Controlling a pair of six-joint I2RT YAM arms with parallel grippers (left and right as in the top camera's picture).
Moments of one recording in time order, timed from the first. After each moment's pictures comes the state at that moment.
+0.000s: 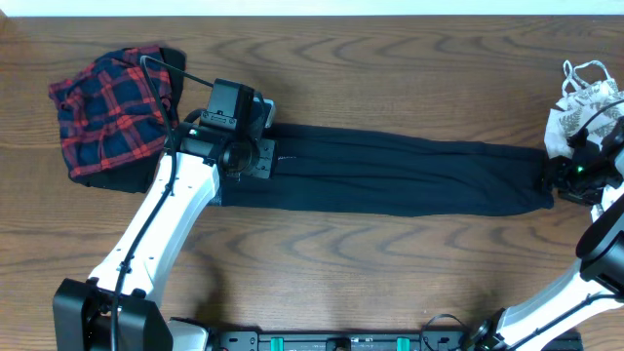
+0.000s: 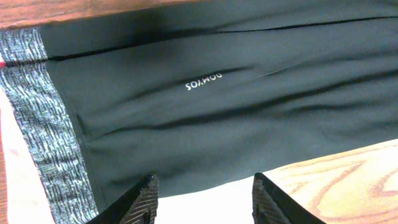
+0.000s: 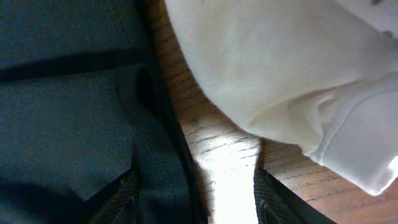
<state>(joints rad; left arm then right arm) -0.27 1.53 1.19 -0.84 0.15 -0.07 -0.62 2.04 1.36 -0.86 -0.17 -0.24</state>
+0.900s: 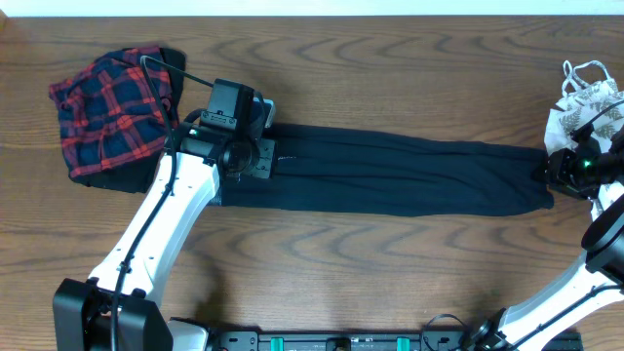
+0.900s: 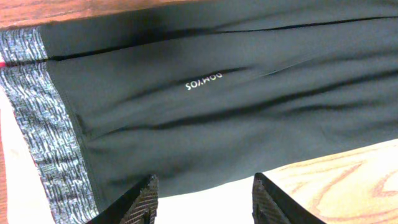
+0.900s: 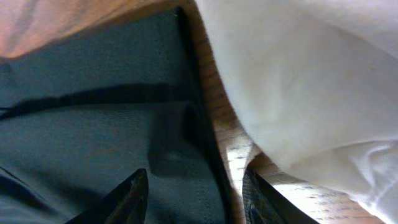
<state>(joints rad) -0.27 1.53 1.19 -0.84 0.15 -0.07 -0.65 2.13 1.44 -0.93 -0.34 -0.24</state>
